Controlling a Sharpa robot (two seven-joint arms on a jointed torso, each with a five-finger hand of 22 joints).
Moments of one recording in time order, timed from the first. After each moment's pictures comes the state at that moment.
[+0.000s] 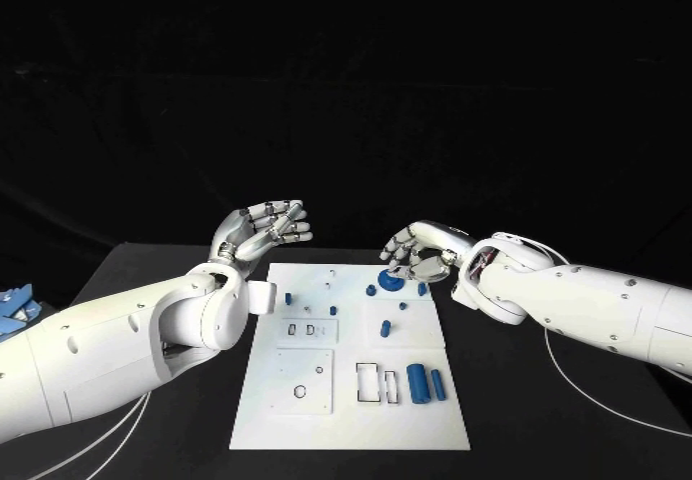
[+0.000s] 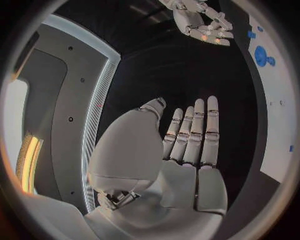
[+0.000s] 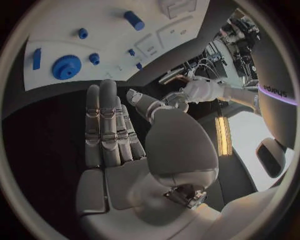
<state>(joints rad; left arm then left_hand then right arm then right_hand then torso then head) 1.14 -0.81 0.00 1.52 0.00 -0.46 0.59 1.45 -0.09 0.25 0.28 0.24 0.79 0.20 0.25 0.17 0.93 0.19 0.10 0.06 0.96 0.14 0.28 0.21 0.18 0.90 0.24 0.36 0.13 1.26 -0.70 -0.13 1.29 -1.23 -0.33 0.20 1.26 -0.14 0.49 -0.11 0.17 0.93 0.19 0.24 0.19 1.19 0.11 0.06 0.09 1.45 0.02 0.63 0.48 0.16 1.03 0.12 0.74 0.41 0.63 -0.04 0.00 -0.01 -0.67</state>
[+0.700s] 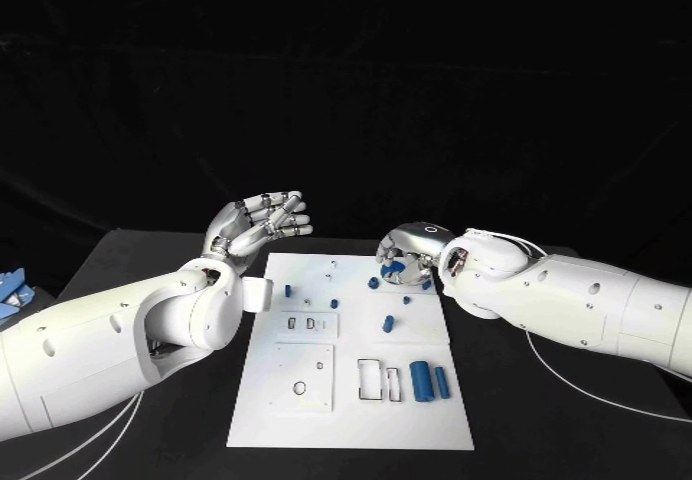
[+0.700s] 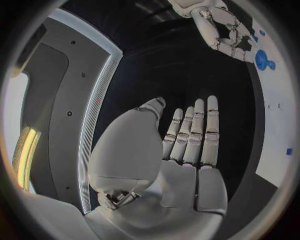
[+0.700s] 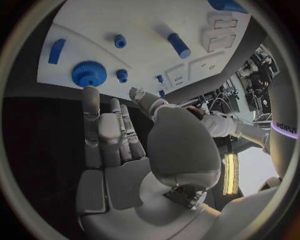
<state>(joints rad) 1.16 -0.85 0.02 1.59 0.00 -0.45 0.59 1.45 -0.10 0.25 0.28 0.24 0.79 0.20 0.25 0.17 0.93 0.19 0.09 0.06 0.96 0.14 0.27 0.21 0.18 0.90 0.24 0.36 0.13 1.27 -0.62 -0.13 1.26 -1.54 -0.28 -0.01 1.24 -0.18 0.51 -0.07 0.18 0.92 0.19 0.23 0.22 1.09 0.12 0.10 0.14 1.46 0.02 1.16 0.97 0.16 1.12 0.12 0.93 0.62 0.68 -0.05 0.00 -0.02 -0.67</state>
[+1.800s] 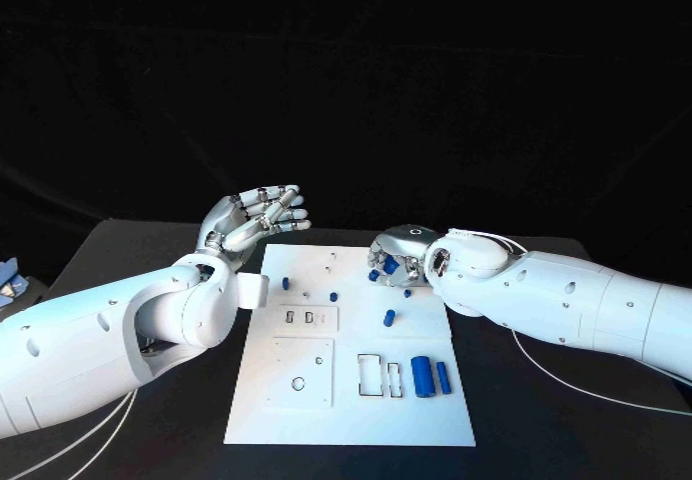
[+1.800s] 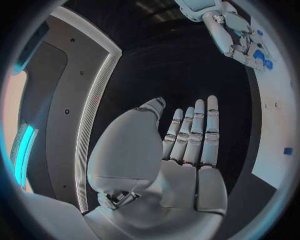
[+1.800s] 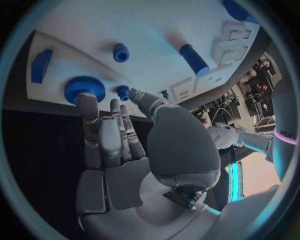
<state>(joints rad) 1.17 -0.86 0.02 1.62 0.00 -0.45 0.58 1.45 -0.10 0.26 0.28 0.24 0.79 0.20 0.24 0.17 0.93 0.20 0.08 0.06 0.96 0.15 0.26 0.21 0.18 0.91 0.24 0.36 0.12 1.27 -0.57 -0.13 1.22 -1.60 -0.23 -0.04 1.25 -0.18 0.52 -0.05 0.18 0.92 0.19 0.23 0.23 1.07 0.12 0.13 0.15 1.46 0.03 1.26 1.07 0.16 1.17 0.13 1.04 0.77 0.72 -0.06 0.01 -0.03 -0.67</state>
